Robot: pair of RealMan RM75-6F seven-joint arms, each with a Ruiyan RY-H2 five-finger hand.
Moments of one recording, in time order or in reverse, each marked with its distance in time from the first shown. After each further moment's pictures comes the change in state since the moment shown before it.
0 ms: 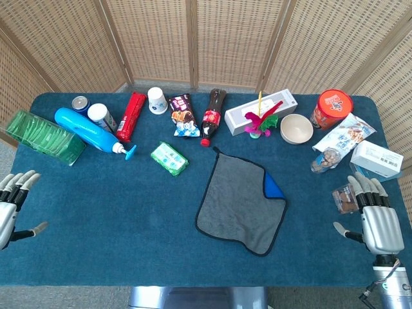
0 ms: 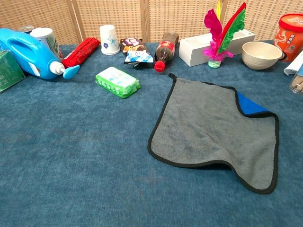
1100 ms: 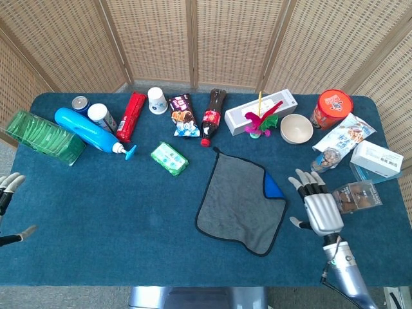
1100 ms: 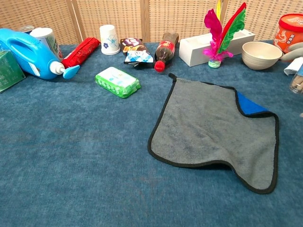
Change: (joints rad) left arm 0.036 0.091 0.011 -0.091 -0.025 0.020 -0.010; right arm 0.188 -0.244 0.029 0.122 0.049 -0.224 -0.178
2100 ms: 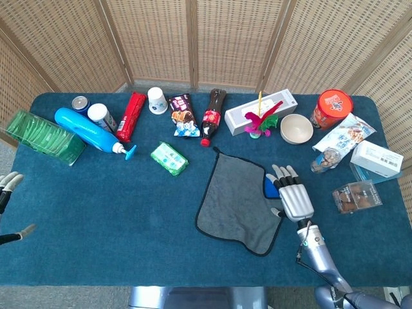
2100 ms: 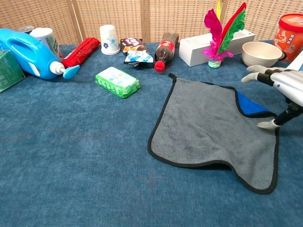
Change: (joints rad) left arm -0.003 -0.002 -0.009 0.001 -0.021 -0.019 -0.004; right arm 0.134 -0.286 0.010 0.400 0.020 -0.081 0.057
